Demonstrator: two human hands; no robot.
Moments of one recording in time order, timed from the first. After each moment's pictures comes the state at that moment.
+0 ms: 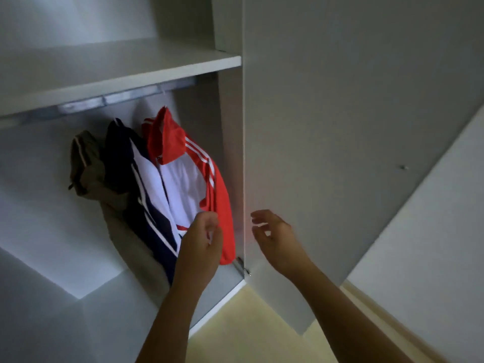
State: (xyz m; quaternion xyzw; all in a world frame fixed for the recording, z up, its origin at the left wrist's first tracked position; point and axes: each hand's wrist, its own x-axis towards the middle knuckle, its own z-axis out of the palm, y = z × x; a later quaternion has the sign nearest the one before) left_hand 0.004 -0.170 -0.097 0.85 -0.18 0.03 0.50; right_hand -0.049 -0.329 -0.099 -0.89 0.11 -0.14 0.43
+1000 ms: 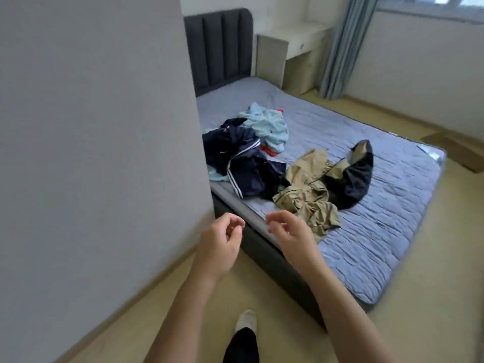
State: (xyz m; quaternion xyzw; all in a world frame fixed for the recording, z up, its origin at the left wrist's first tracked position) left_hand -0.783 -0.708 -0.163 0.43 -0.76 -0.39 0.28; right_hand -0.934 -0.633 -0.160 -0.40 0.74 -0.45 0.28
